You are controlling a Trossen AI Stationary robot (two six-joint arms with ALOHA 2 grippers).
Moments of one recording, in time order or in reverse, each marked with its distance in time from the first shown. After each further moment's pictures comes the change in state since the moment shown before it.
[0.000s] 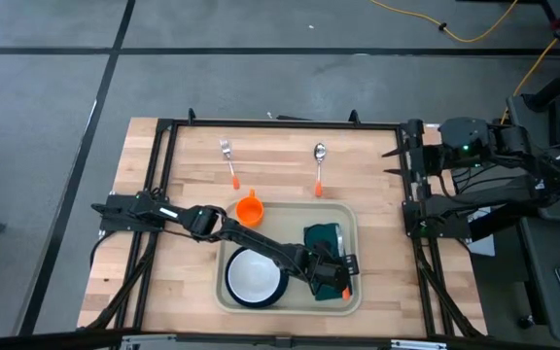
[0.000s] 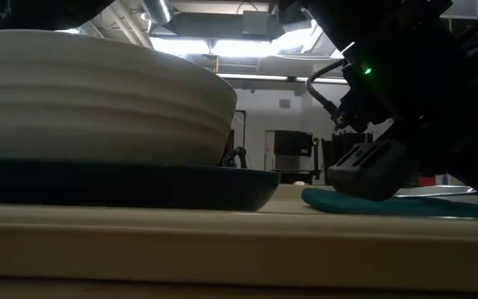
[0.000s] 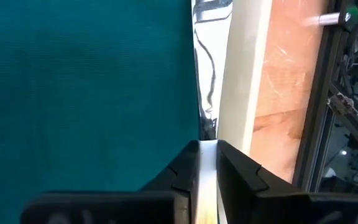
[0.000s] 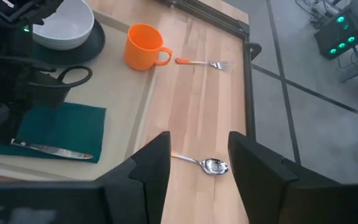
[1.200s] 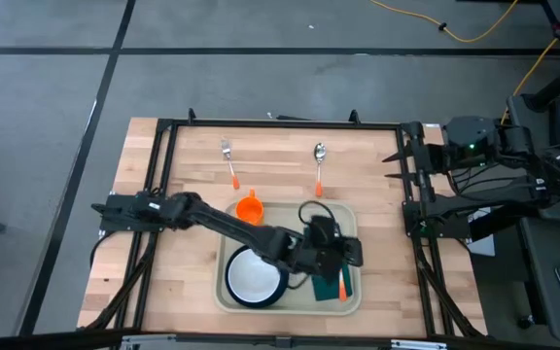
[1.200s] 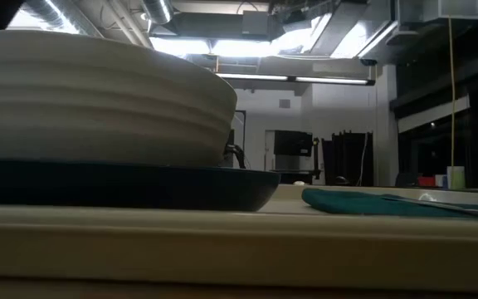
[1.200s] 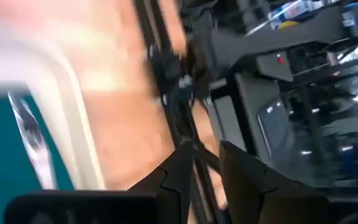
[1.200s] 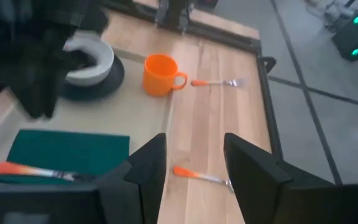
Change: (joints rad) left arm -0.020 -0.290 0.000 0.005 -0.331 0.443; right arm 0.000 -0.021 0.000 0.029 -0.109 0.132
